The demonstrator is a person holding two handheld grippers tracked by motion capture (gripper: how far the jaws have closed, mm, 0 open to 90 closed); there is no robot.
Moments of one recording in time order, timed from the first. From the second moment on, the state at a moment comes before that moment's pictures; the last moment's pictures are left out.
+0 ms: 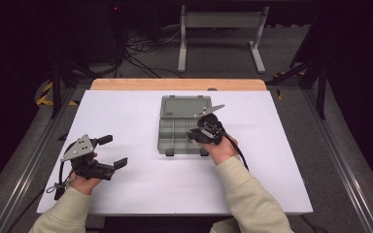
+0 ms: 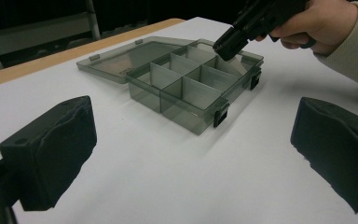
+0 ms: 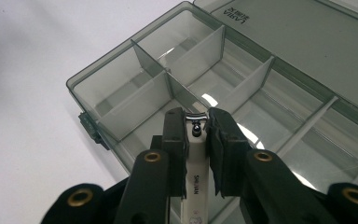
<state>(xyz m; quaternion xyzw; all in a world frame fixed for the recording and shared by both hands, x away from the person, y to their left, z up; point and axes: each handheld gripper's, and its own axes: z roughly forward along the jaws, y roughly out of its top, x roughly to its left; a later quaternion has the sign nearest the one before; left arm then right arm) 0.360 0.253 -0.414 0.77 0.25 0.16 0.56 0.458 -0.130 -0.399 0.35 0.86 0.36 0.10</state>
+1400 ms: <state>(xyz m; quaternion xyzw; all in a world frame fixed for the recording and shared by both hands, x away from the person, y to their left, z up) 0.411 0.209 -0.379 0.81 0.29 0.19 0.48 0.460 -0.181 -0.338 0.33 0.86 0.36 0.14</state>
